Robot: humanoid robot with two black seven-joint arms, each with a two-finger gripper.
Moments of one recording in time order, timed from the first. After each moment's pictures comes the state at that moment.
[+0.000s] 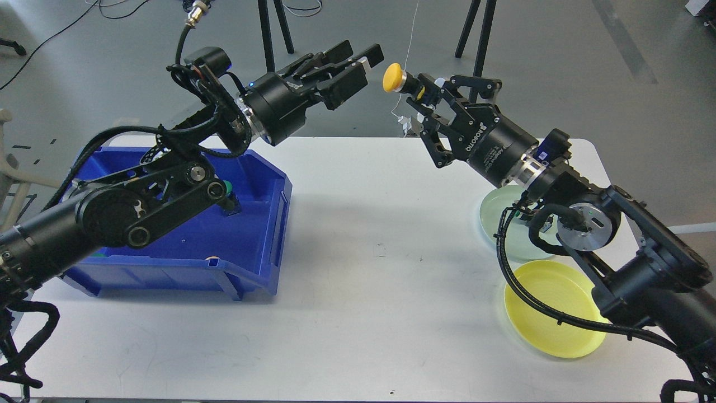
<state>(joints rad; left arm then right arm) -0.94 0.38 -0.51 -1.20 1.30 0.18 -0.29 0.50 -0.36 0.99 1.38 -0.31 0.26 -0.02</state>
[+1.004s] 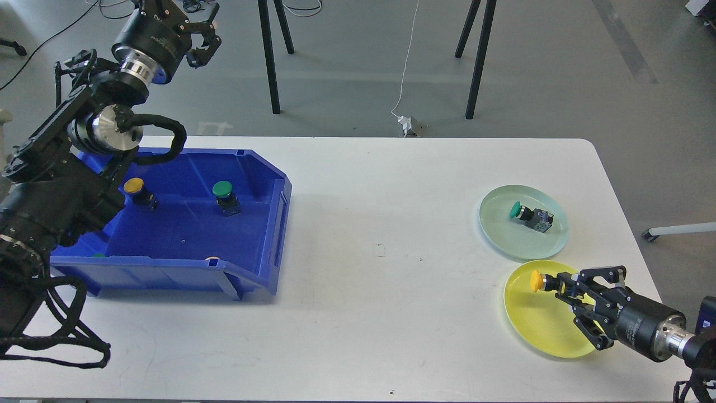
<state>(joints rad) -0.94 0.30 -0.94 -0.68 0.22 -0.29 -0.20 -0.06 -0.83 0.92 1.39 -0.35 0.24 -0.04</state>
